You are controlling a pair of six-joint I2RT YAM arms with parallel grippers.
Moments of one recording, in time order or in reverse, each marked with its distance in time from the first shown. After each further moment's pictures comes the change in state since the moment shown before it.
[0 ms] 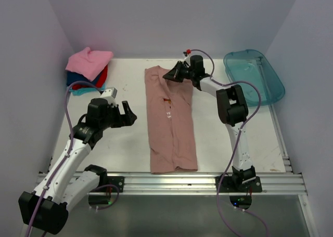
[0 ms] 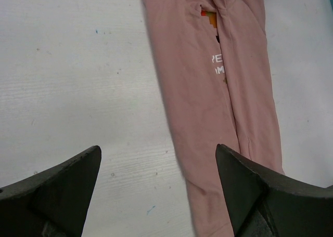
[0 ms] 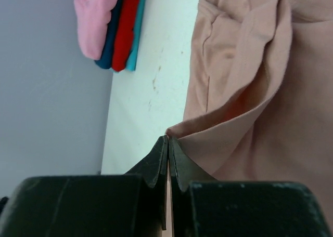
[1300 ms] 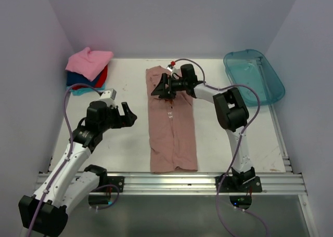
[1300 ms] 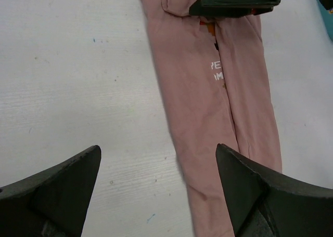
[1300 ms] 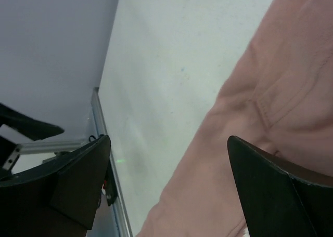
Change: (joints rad) left arm 0.000 -0.042 -0.056 0.066 0.000 0.000; right arm 0.109 -0.079 -0.165 -0.080 -0.224 -0.208
